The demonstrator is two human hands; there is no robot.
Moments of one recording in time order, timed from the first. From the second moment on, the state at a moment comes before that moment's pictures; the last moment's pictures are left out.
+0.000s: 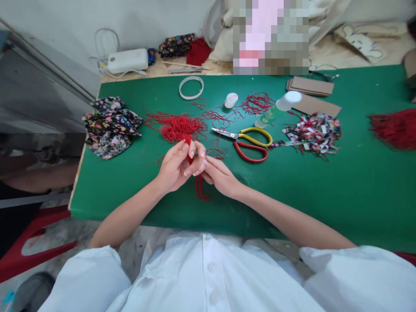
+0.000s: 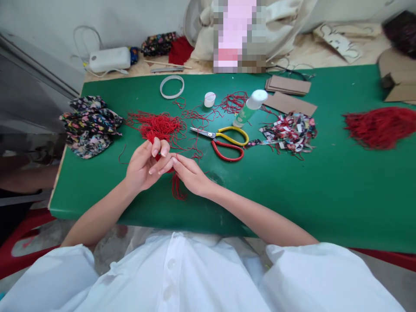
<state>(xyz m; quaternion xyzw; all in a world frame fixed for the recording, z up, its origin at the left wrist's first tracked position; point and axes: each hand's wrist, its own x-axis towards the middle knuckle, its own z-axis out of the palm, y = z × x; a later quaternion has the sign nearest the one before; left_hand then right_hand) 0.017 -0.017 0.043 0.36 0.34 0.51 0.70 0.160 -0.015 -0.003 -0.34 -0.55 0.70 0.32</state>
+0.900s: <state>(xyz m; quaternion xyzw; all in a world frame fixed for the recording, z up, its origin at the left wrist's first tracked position) 0.007 -0.007 0.018 0.59 0.34 0.38 0.62 0.210 0.005 0.047 -0.27 -0.38 0.82 0.32</state>
